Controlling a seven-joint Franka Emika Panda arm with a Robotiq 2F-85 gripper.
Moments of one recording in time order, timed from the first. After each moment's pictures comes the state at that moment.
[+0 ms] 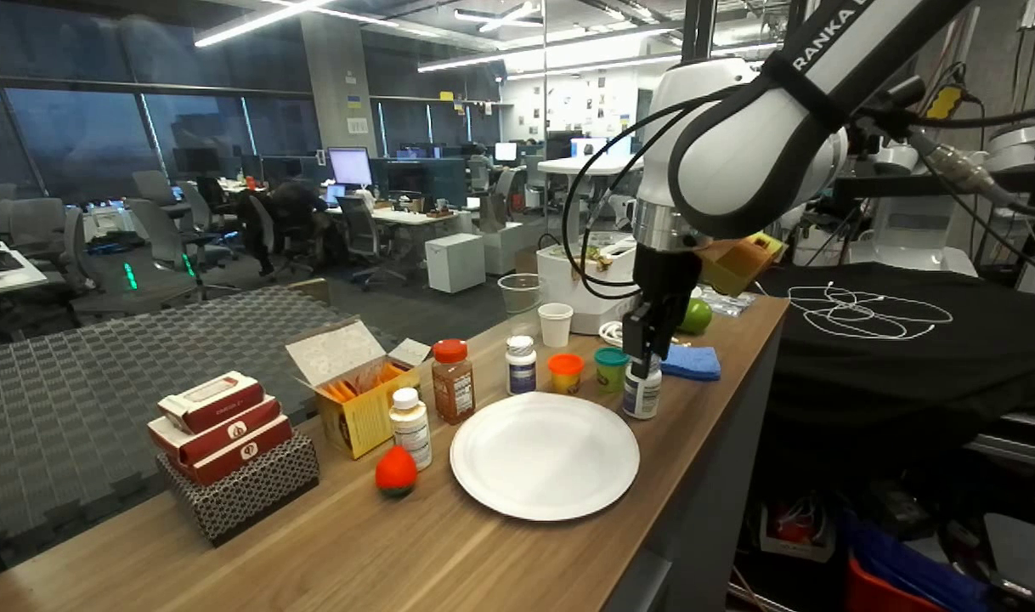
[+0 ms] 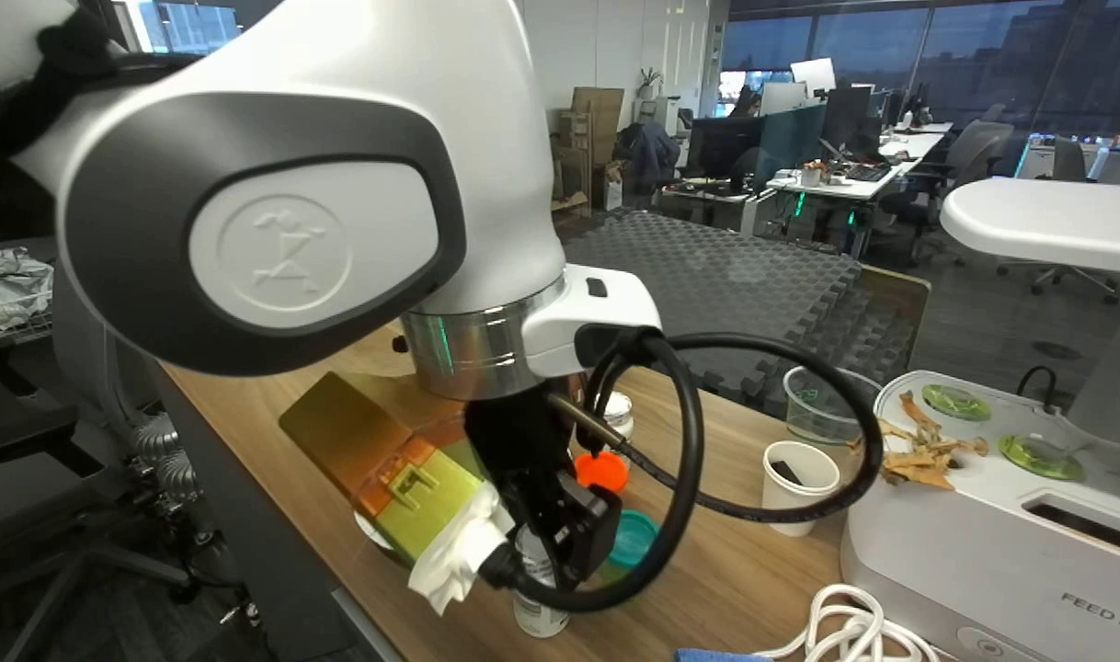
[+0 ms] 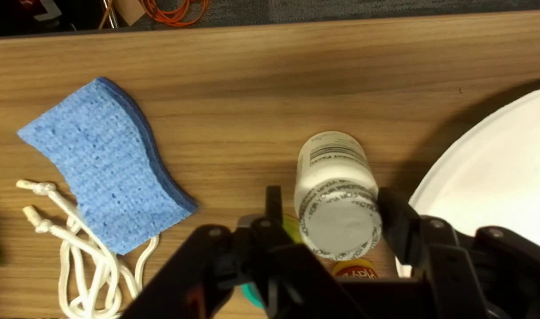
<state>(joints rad) -0.11 0.28 -0.09 -2.17 -0.10 2.58 -0.09</state>
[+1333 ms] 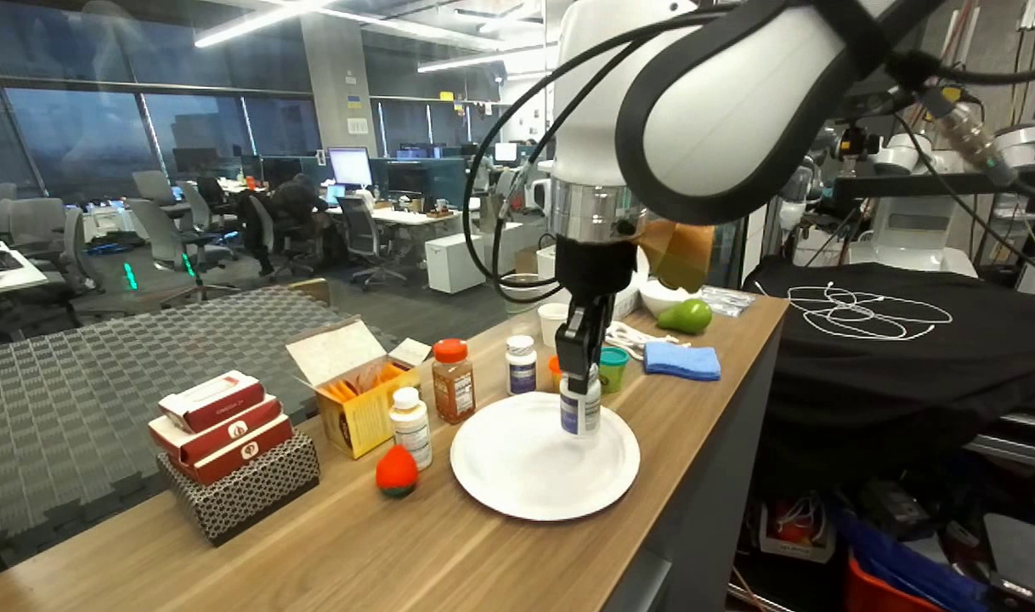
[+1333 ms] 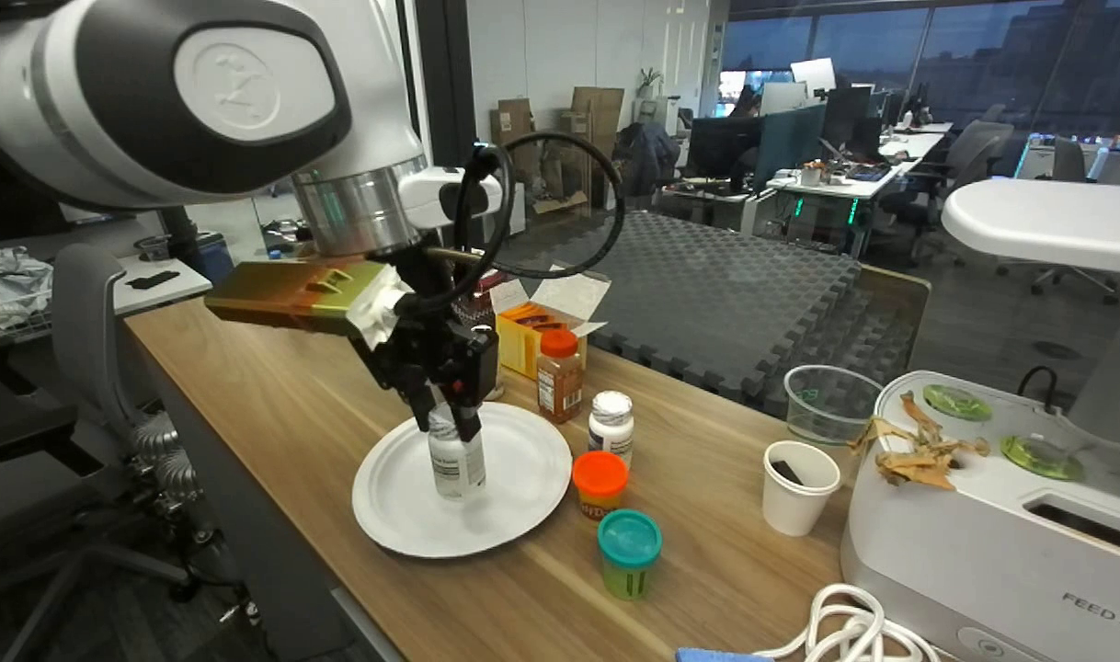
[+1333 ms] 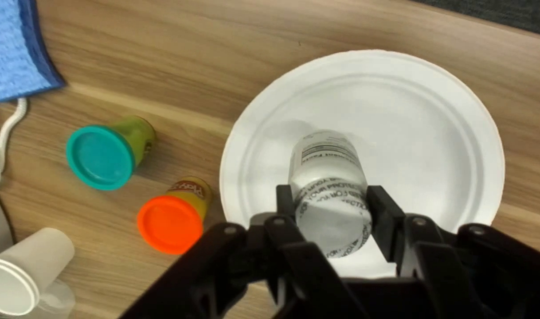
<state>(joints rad) 0.05 0.25 -0.01 -2.11 -0.24 2.47 -0.05</state>
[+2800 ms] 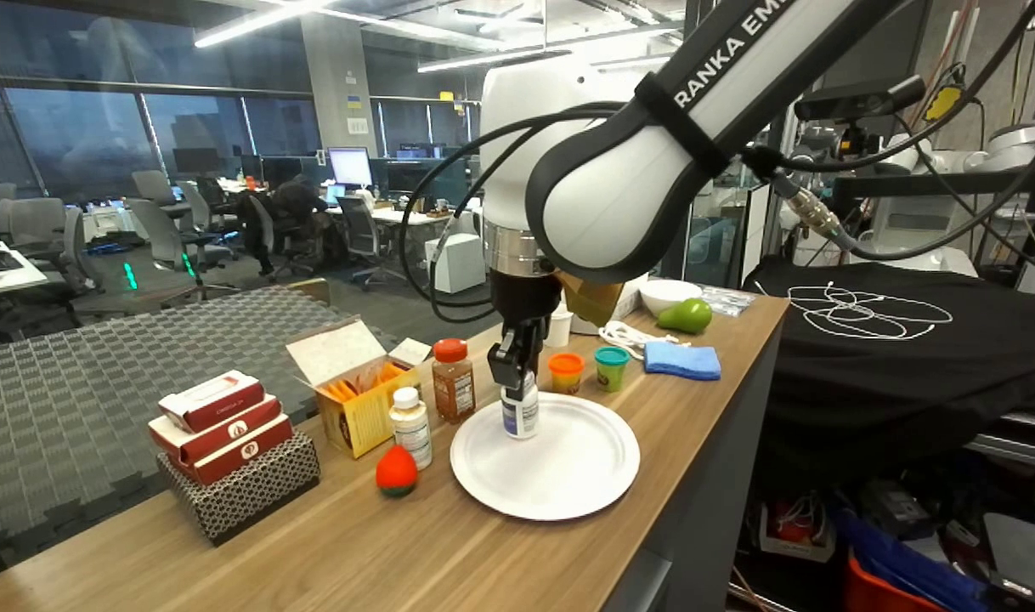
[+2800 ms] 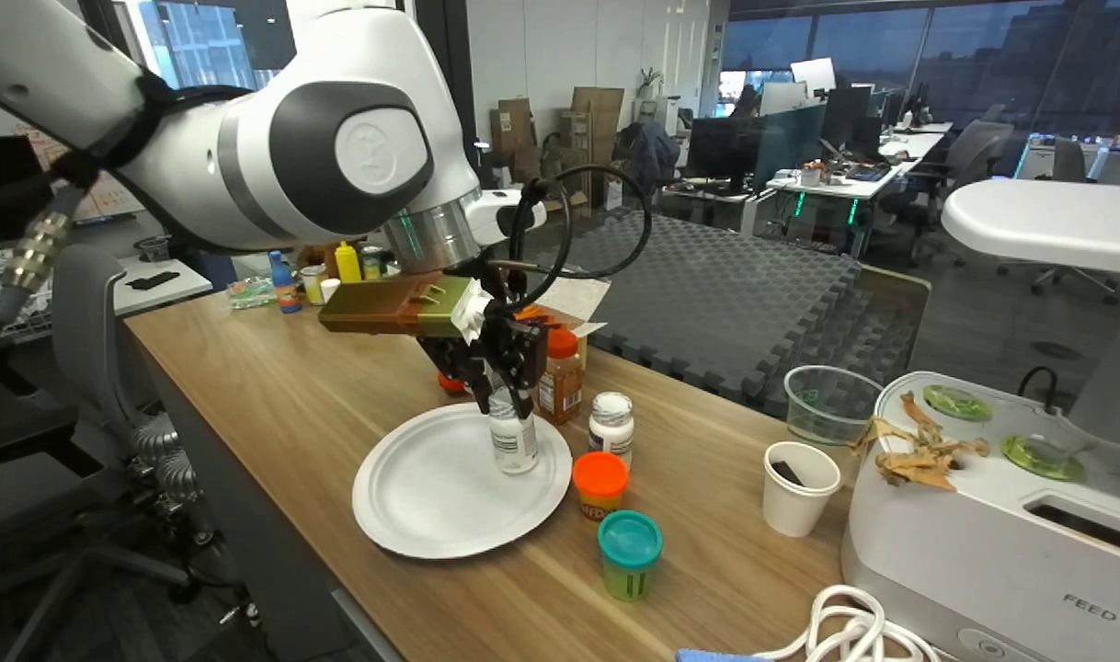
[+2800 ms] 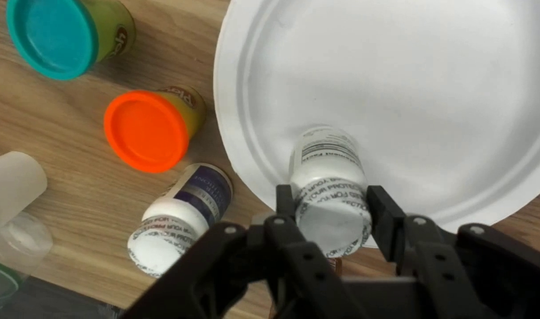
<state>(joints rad) 0.11 0.48 -0.04 -1.87 -0.29 2.52 -0.01</state>
